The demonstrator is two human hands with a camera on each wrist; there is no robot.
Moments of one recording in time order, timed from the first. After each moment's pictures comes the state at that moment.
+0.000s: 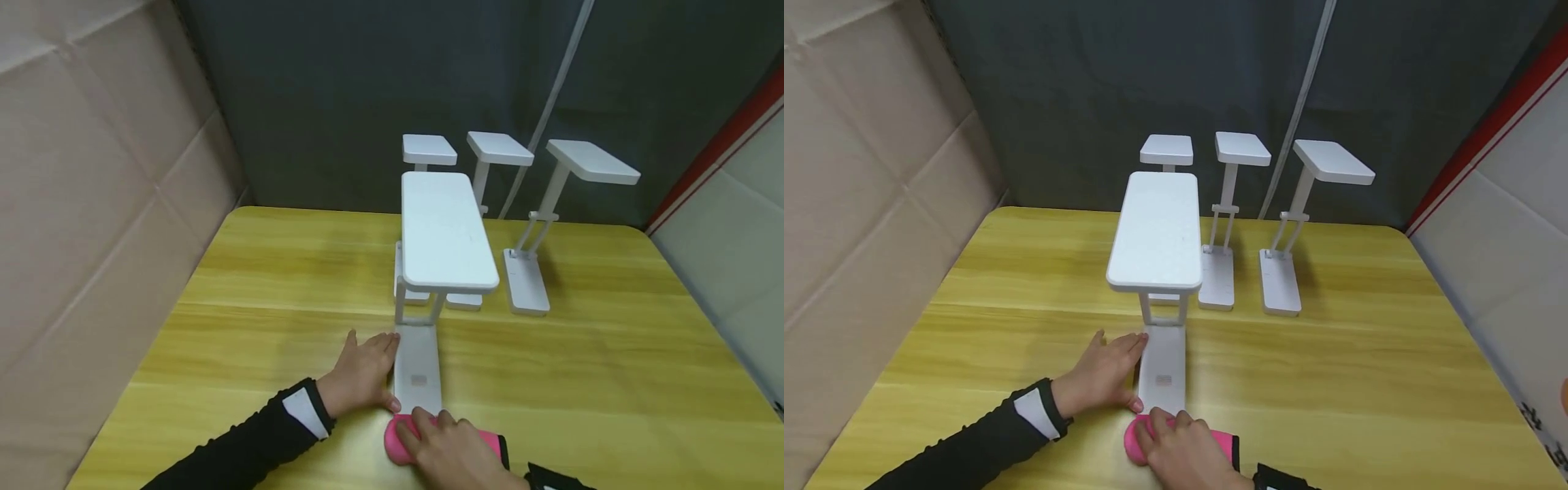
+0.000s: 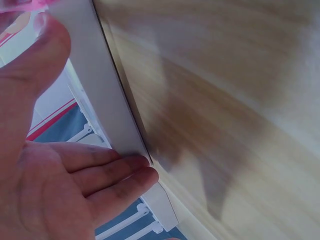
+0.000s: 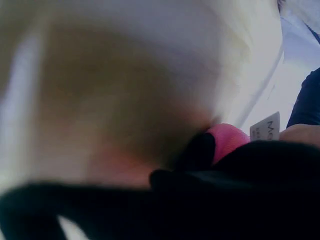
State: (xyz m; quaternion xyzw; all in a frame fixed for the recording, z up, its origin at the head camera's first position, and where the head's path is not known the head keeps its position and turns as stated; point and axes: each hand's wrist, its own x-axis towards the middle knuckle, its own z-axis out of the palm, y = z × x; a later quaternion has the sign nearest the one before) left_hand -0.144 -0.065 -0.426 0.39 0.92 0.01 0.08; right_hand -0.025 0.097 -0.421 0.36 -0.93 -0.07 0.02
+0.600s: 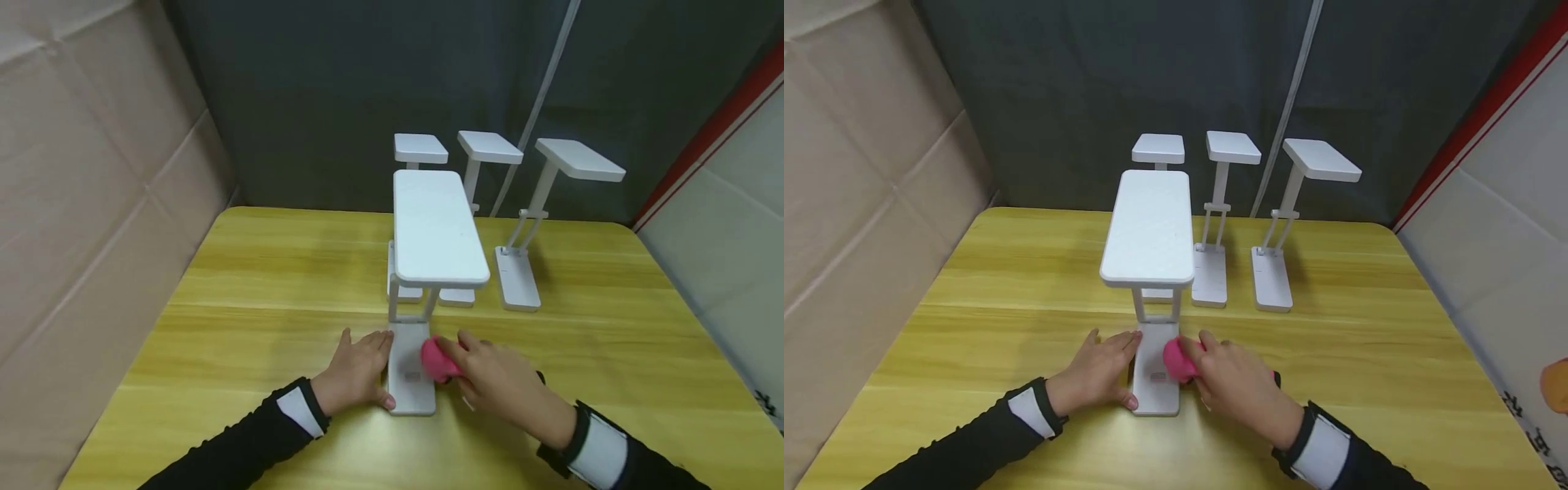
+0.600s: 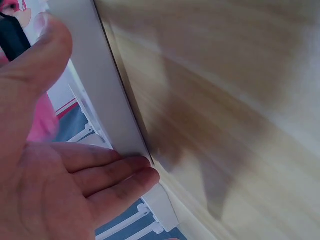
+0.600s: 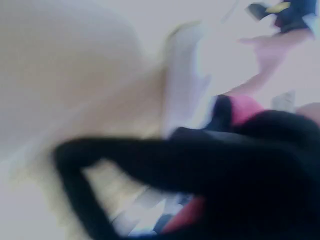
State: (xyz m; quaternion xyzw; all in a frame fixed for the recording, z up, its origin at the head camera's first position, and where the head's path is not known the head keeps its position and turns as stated) left_hand -0.143 -0.066 -0.425 0.39 0.92 0.03 0.10; right_hand -0.076 0.159 -0.391 0.23 -0.97 0.04 0.05
